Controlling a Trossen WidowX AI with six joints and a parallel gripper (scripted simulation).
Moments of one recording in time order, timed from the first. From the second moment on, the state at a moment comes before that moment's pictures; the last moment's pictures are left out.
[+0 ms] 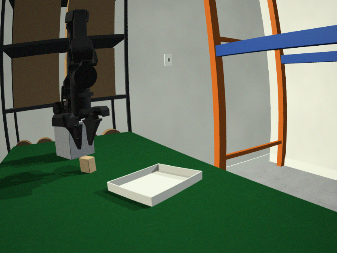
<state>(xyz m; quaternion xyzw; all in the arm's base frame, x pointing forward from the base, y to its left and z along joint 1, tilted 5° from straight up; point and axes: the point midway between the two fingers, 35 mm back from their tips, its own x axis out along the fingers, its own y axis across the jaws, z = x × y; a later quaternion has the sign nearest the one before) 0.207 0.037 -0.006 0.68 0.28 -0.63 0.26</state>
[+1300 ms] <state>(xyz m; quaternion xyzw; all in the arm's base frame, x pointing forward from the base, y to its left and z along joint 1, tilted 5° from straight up) 0.210 0.039 -0.028 0.68 0.28 -0.62 0.26</state>
